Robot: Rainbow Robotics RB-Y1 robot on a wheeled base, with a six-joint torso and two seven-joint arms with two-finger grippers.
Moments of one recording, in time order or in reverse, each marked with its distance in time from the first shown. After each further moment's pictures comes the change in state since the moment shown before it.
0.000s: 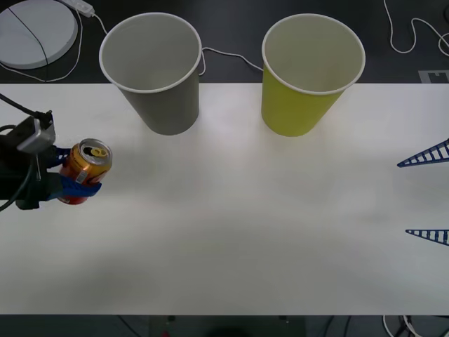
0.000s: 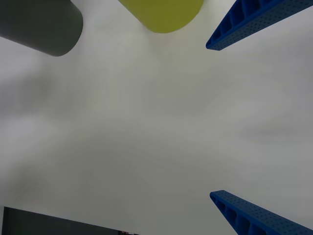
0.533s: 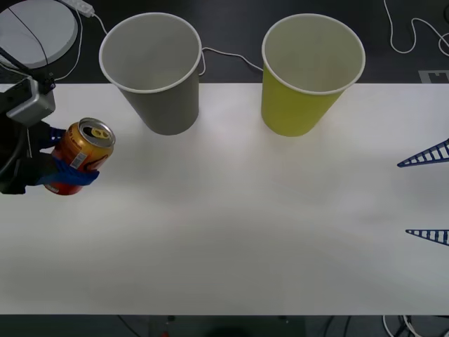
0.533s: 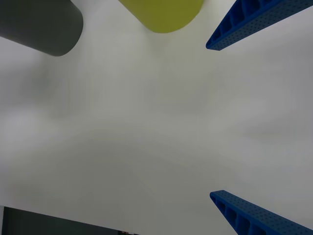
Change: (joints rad) right arm 0.000 0.000 0.000 0.000 0.000 0.000 0.000; left arm -0.100 0.180 0.029 -0.208 0.021 -0.062 0.346
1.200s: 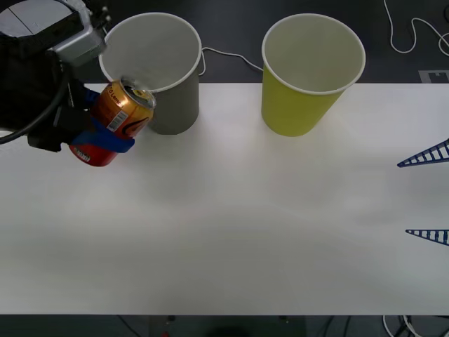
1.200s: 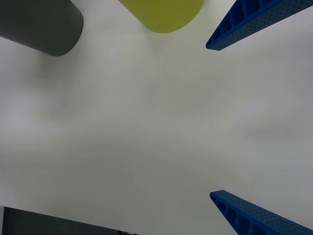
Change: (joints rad) right arm 0.000 0.000 0.000 0.000 0.000 0.000 0.000; left arm -0.551 0.054 -0.351 0.004 -0.002 -0.064 0.369
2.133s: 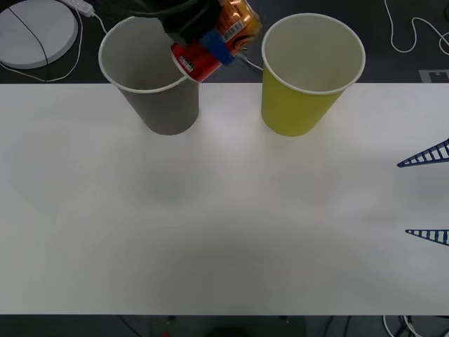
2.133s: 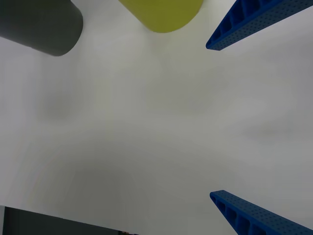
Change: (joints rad) right arm 0.000 0.000 0.000 0.000 0.000 0.000 0.000; left arm -0.941 -0.375 -0.756 0.617 -0.005 0.031 0.062
